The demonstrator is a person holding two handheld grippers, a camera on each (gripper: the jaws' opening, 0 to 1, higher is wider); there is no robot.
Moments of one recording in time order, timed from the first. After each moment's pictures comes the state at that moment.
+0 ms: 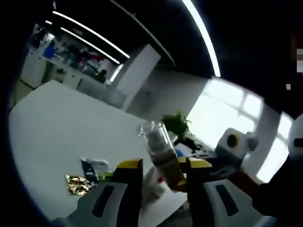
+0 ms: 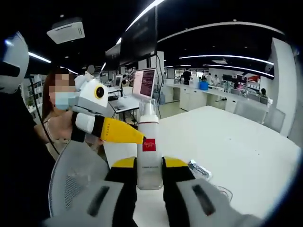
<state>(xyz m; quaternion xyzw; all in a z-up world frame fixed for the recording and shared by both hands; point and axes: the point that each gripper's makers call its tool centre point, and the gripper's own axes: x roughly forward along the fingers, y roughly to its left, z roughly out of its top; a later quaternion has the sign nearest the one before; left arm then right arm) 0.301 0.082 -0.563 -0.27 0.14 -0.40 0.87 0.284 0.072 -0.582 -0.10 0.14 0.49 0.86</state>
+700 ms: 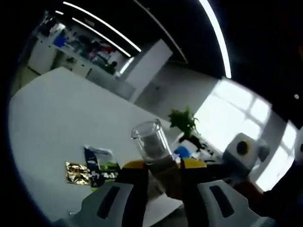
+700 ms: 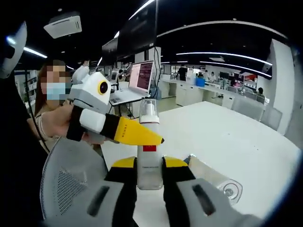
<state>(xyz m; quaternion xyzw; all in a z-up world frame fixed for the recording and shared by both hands) 0.308 0.081 -0.589 -0.28 0.18 -0.37 0.87 0.285 0.080 -0.607 -0.11 0.16 0.47 0.86</state>
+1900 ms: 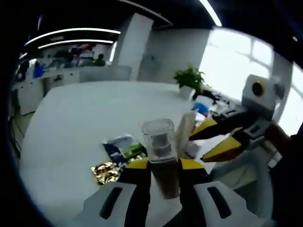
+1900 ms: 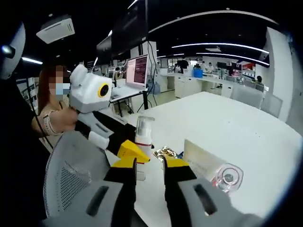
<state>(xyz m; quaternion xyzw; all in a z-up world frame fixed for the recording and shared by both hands) 0.301 0.081 -0.646 -0.01 0.25 -0.40 0.88 0.287 0.061 -0.612 -0.07 0.19 0.46 0.86</state>
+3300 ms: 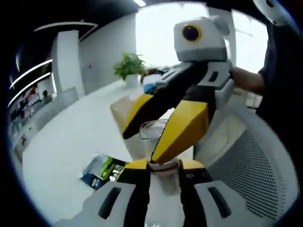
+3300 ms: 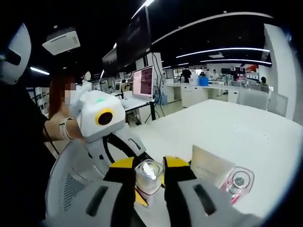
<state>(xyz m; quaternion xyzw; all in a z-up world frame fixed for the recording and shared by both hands) 0.269 0.039 -0.670 0.18 0.20 -0.58 0.77 0.281 0.076 -0.613 -0.04 0.15 0.49 0.85</state>
